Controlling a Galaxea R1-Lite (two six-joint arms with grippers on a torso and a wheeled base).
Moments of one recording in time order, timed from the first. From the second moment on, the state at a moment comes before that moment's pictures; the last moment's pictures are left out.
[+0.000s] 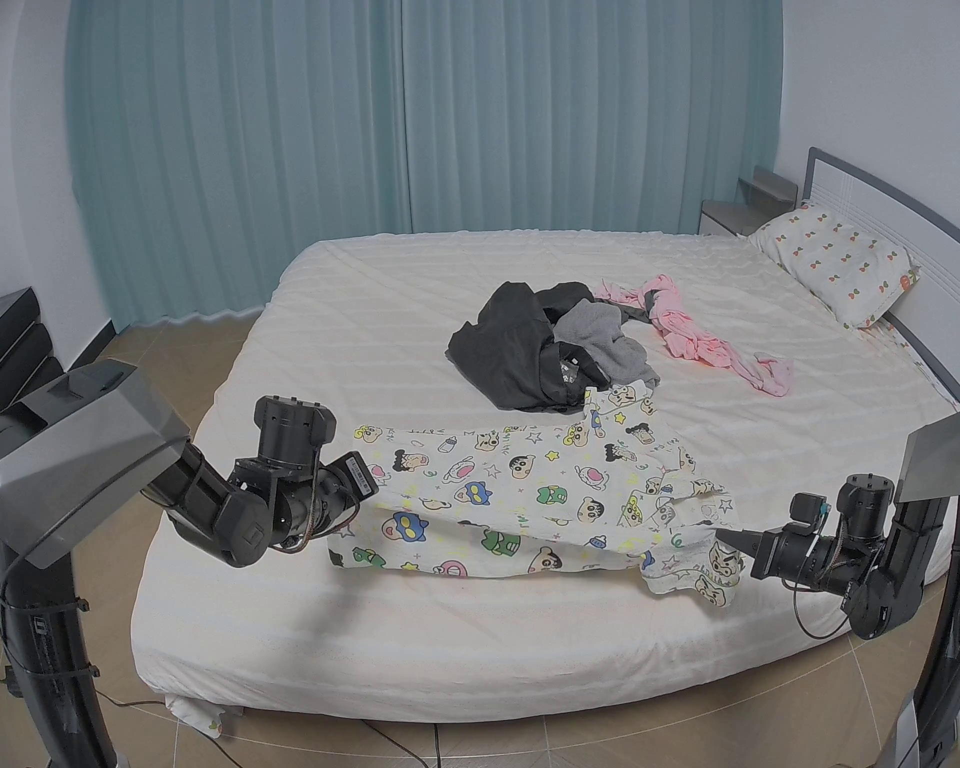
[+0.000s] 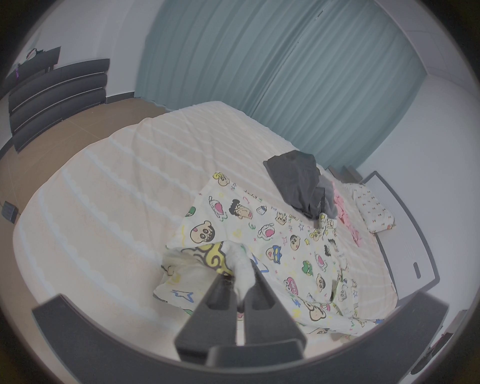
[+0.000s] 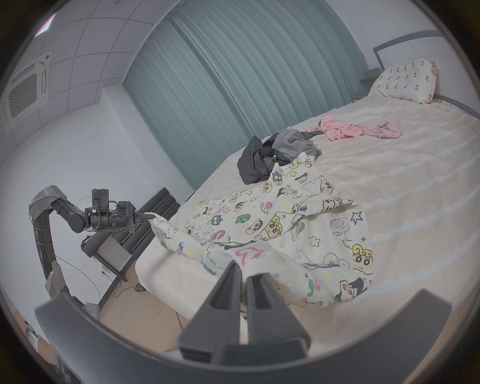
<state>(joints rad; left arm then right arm) -0.32 2.18 -0.98 -0.62 0.12 -0.71 -0.02 2.23 -0.31 -1.53 0.60 0.24</state>
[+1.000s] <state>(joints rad) -0.35 1.93 -0.65 -0.65 0.14 -0.72 -0.08 2.10 -0.08 -1.55 0.69 0.18</state>
